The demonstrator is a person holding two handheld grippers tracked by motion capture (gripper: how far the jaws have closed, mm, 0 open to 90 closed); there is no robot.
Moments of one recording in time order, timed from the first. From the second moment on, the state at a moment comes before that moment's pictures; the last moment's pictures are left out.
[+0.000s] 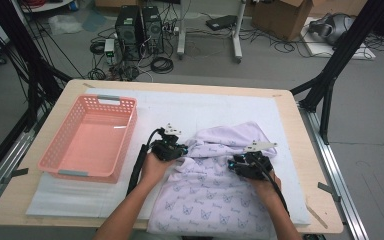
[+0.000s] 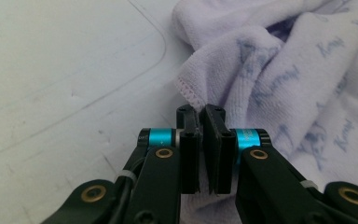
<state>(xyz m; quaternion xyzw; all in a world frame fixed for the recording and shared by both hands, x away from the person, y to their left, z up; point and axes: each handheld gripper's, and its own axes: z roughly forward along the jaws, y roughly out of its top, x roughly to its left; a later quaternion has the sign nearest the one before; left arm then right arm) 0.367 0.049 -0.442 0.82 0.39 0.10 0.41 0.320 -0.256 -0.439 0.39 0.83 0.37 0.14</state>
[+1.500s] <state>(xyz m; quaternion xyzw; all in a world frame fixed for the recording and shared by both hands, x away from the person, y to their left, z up) 0.406 -0.008 -0.440 0.84 0.34 0.10 0.42 0.271 -0.306 -0.420 0.39 0.81 0.42 0.14</state>
